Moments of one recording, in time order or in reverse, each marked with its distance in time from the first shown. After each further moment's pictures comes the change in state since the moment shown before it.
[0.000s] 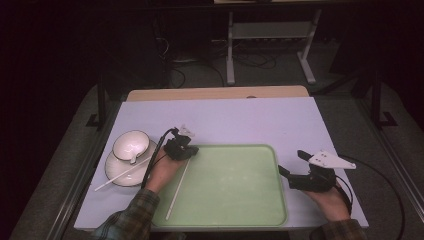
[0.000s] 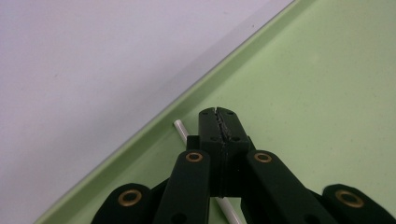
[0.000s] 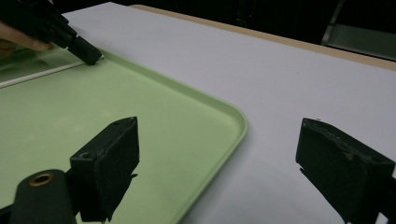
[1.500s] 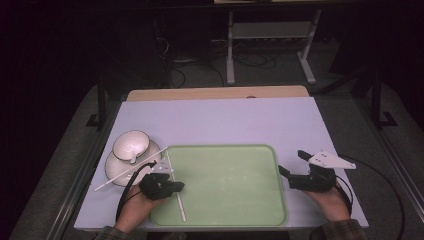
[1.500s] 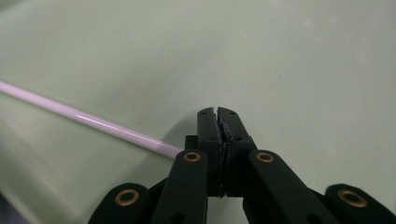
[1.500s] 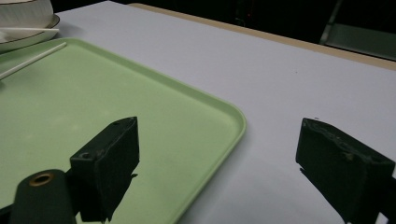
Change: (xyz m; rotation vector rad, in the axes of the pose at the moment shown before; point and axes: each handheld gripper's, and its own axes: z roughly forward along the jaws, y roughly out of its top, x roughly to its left) left arm -0.043 -0.087 -0.071 0.014 -0.157 0.006; right arm 0.000 0.000 0.000 0.003 -0.005 -0.002
